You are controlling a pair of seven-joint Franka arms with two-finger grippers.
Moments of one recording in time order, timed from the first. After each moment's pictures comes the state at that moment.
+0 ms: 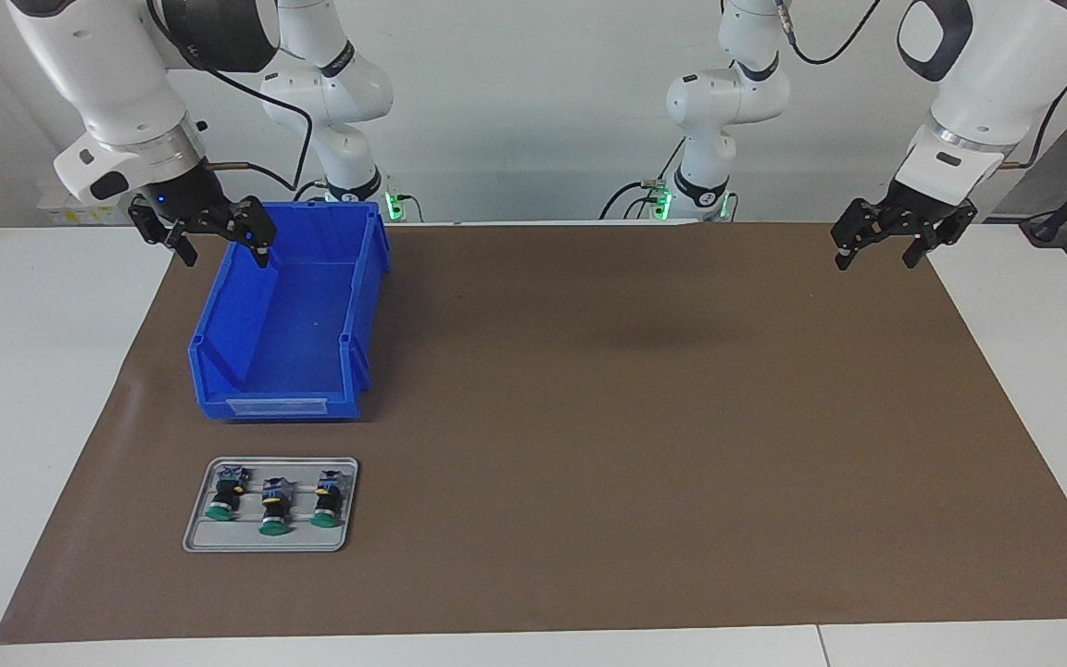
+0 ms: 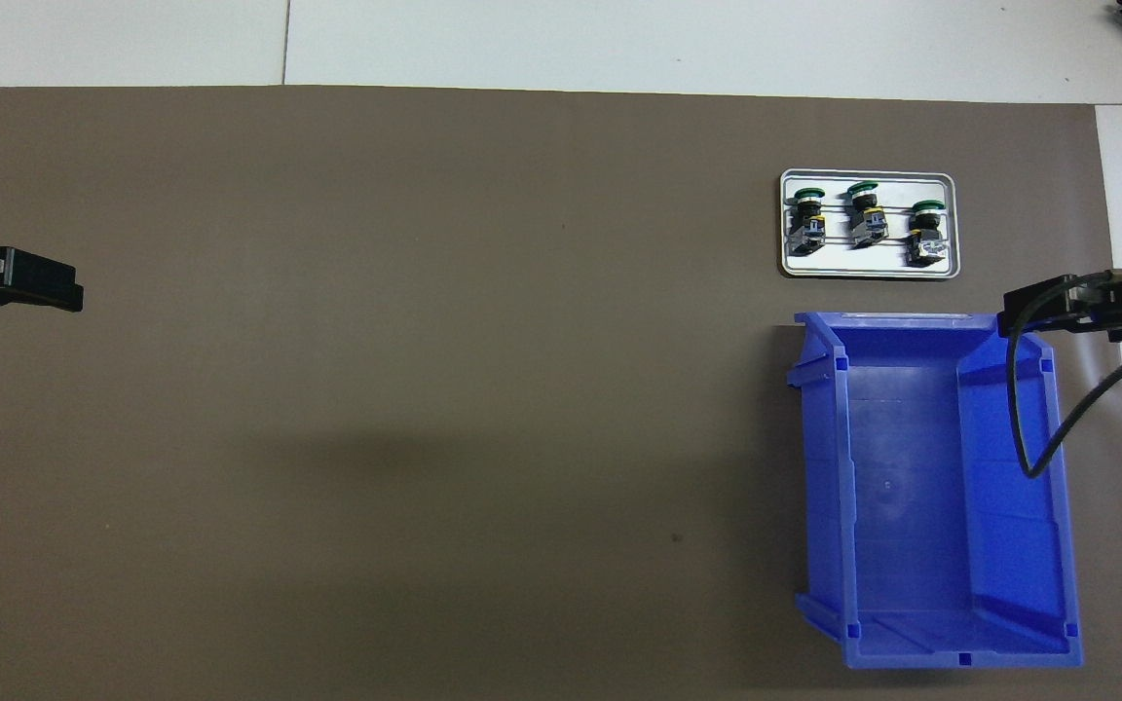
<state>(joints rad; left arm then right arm) 0.06 0.00 -0.09 -1.59 0.00 1.62 0.02 0.12 -0.02 -0.13 -1.64 -0.01 1.60 0.05</state>
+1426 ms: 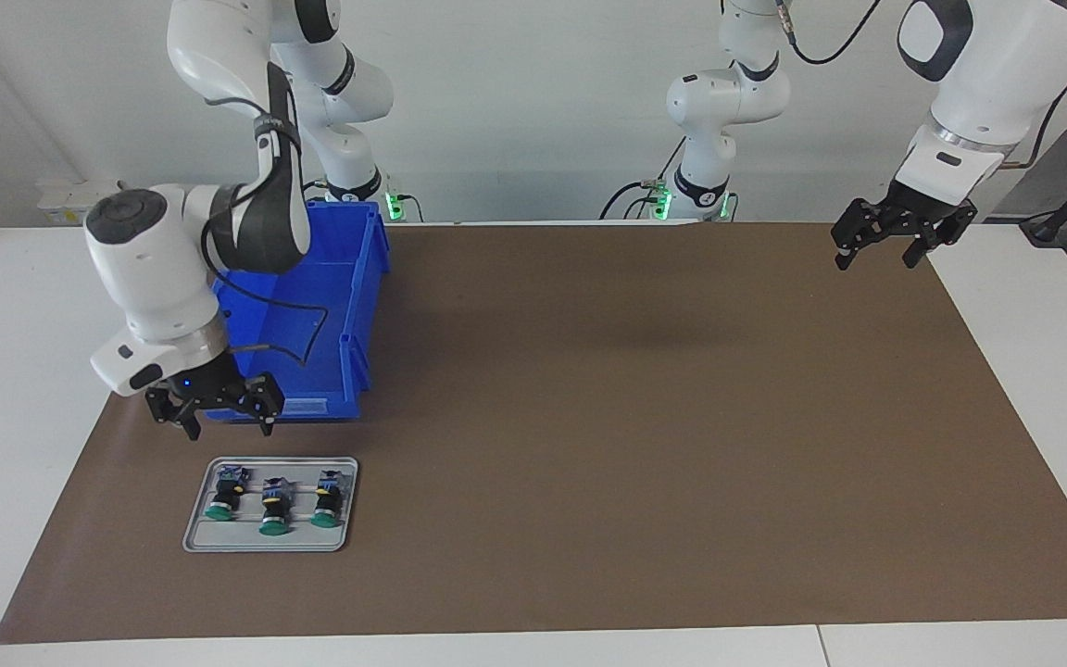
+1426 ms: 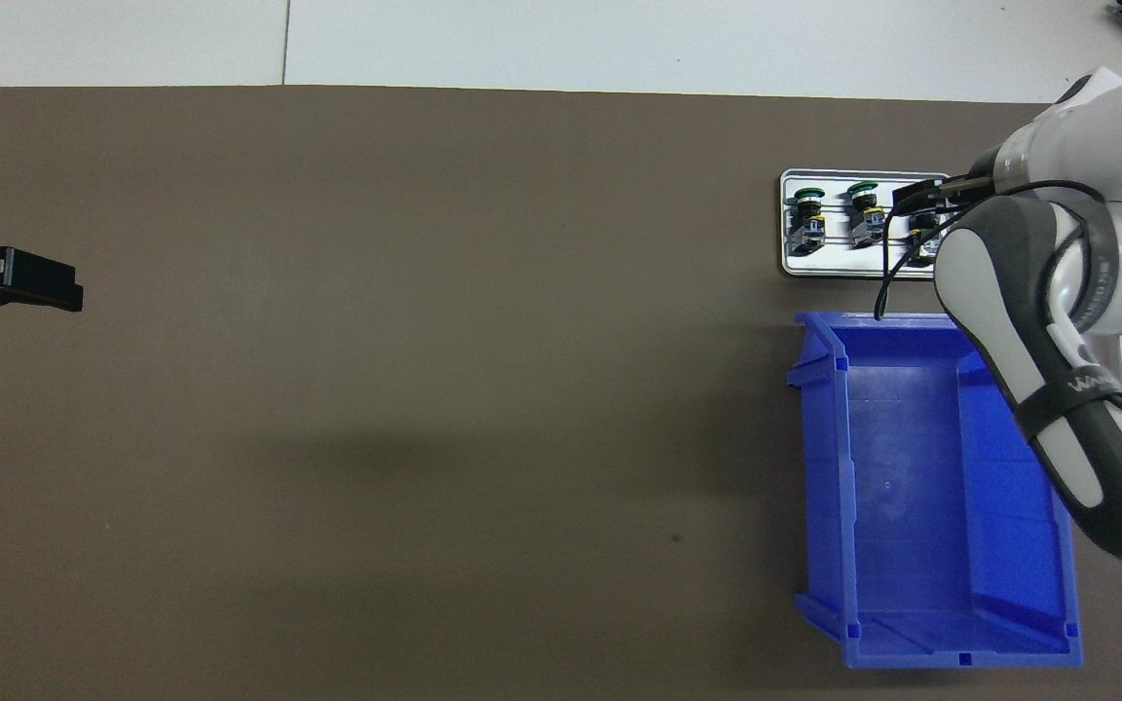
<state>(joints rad) 0.06 0.00 -0.09 -1.59 0.00 1.62 0.02 0.08 0.41 -0.13 -1.60 -0.01 2.23 -0.12</state>
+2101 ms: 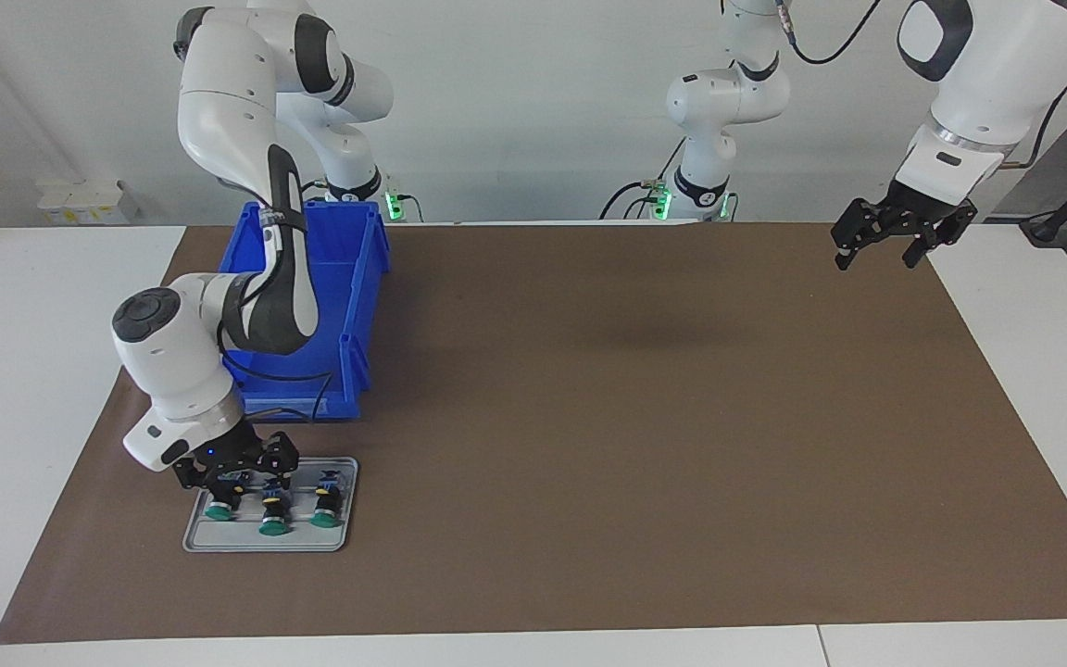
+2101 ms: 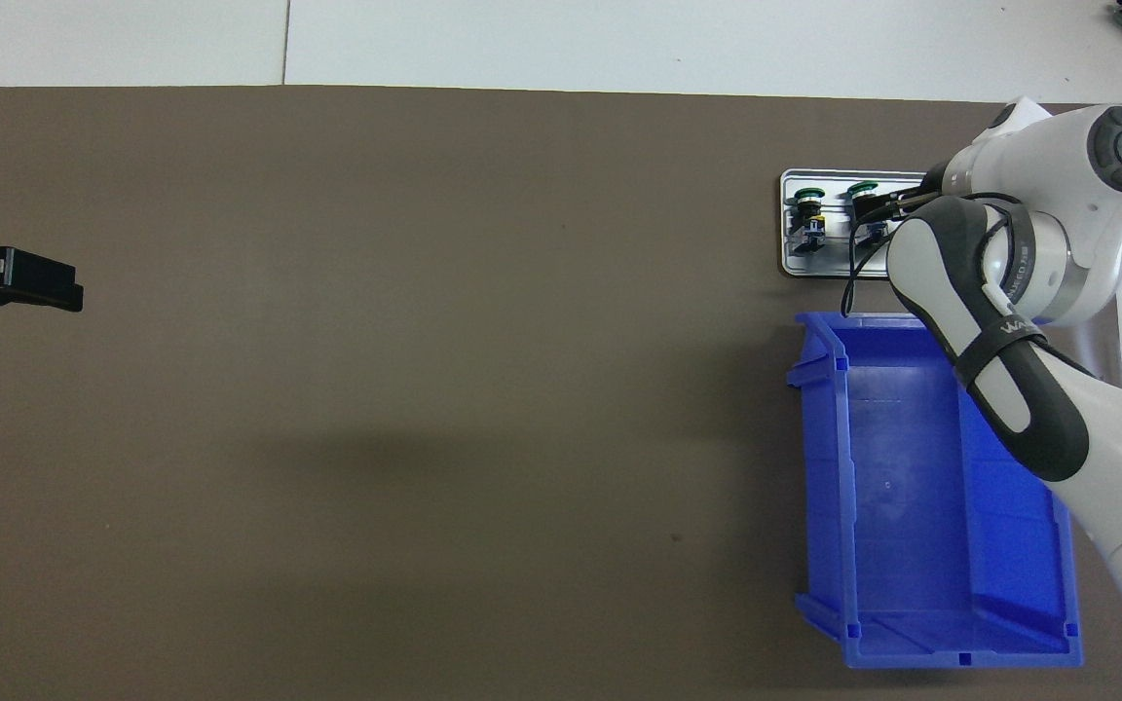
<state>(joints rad) 0.06 0.00 -0.09 -1.59 0.00 1.62 0.02 0.07 0.56 -0.13 -1.59 0.13 2.37 -0.28</state>
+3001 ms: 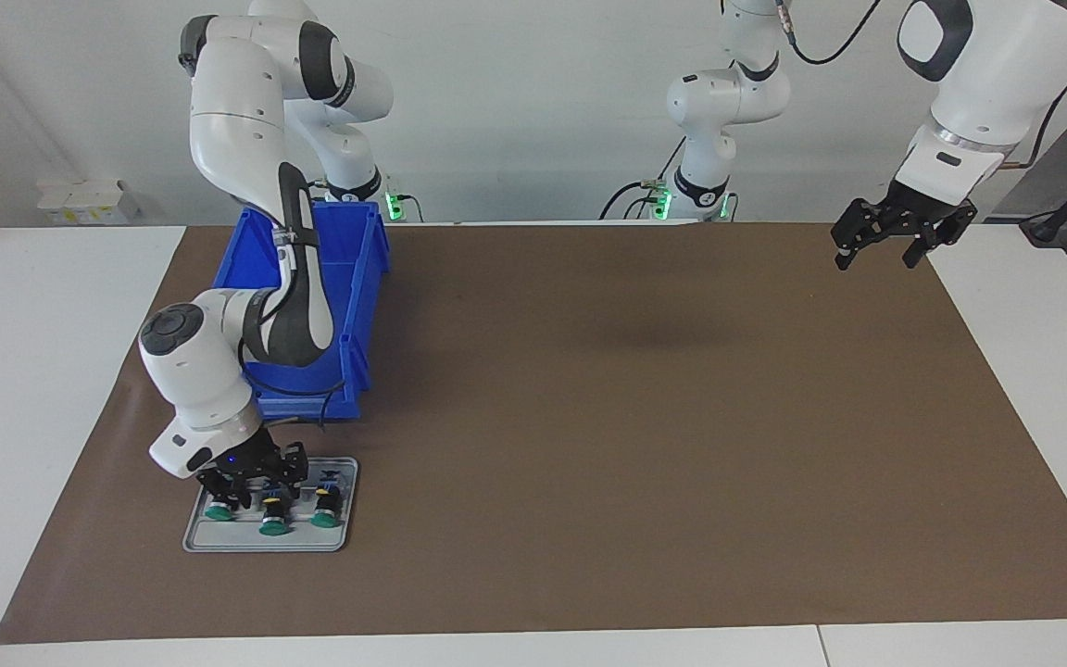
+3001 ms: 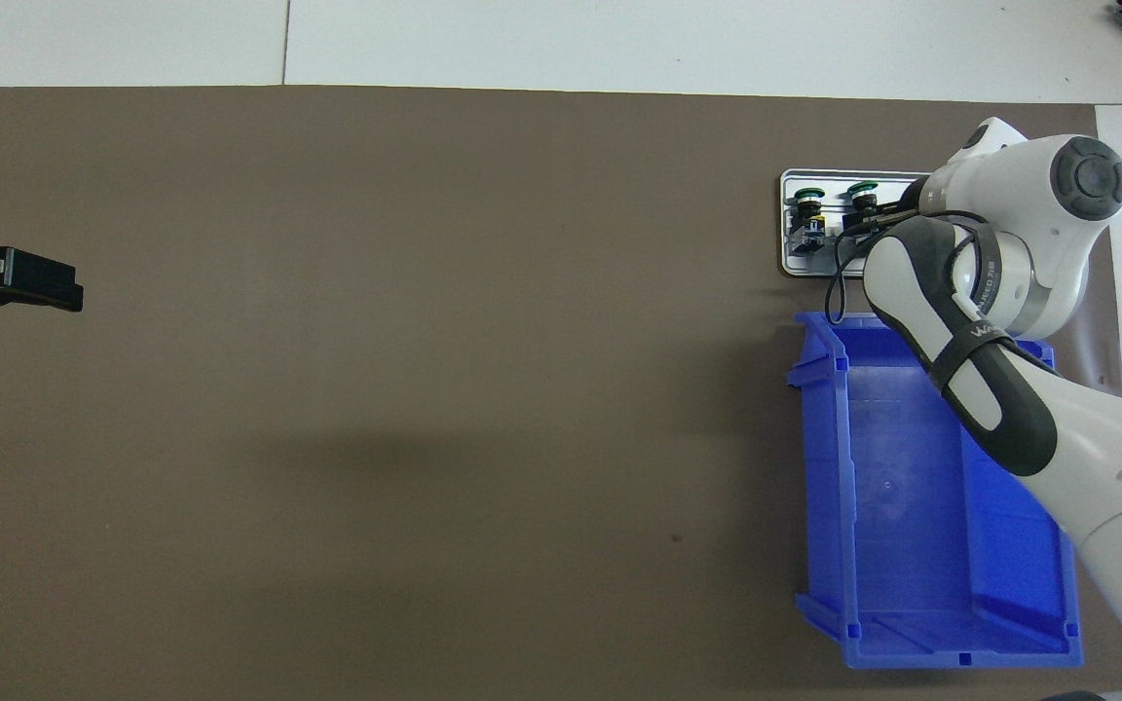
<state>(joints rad) 0.06 0.00 -0.09 -1.59 0.00 1.62 0.02 0.08 0.59 -0.13 -1.64 0.17 2.46 -0.33</state>
